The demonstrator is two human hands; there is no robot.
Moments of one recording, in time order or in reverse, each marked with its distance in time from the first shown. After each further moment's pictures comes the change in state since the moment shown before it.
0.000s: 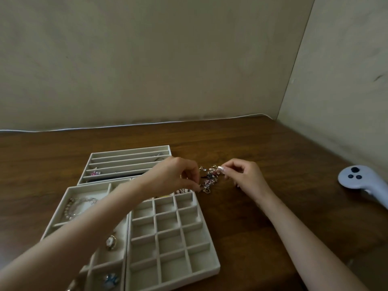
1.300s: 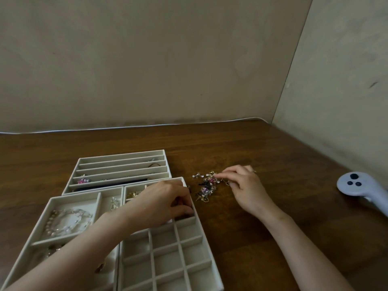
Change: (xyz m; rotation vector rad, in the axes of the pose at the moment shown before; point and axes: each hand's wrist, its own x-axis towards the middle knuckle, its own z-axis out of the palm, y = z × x) left_hand -0.017 -0.025 0.023 0.124 0.008 0.142; right_hand 0.006 0.020 0.000 -0.562 -0.036 -0.193
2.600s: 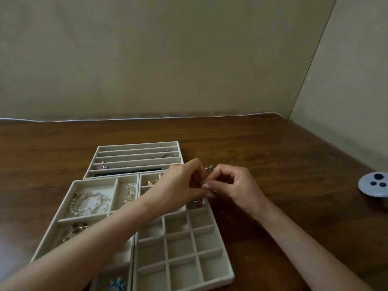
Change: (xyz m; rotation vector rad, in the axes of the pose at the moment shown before) left_hand 0.000 0.022 -0.003 -0.312 0.237 -0.155; right_hand -0.008 -0.064 0.002 0.806 -0.162 -0.108
